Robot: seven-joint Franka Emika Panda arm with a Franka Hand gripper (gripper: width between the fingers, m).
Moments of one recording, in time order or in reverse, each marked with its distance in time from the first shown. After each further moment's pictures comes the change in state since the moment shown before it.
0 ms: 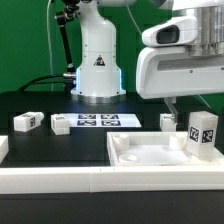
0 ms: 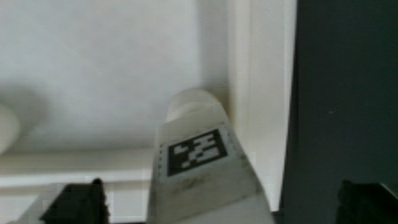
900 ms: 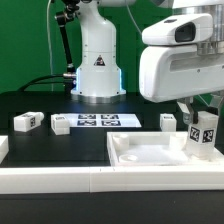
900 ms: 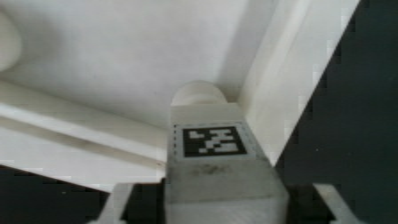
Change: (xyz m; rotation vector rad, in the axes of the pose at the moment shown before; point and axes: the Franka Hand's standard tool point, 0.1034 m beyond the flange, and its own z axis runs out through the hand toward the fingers) arm 0.000 0.003 0.000 0.003 -0.011 -0.241
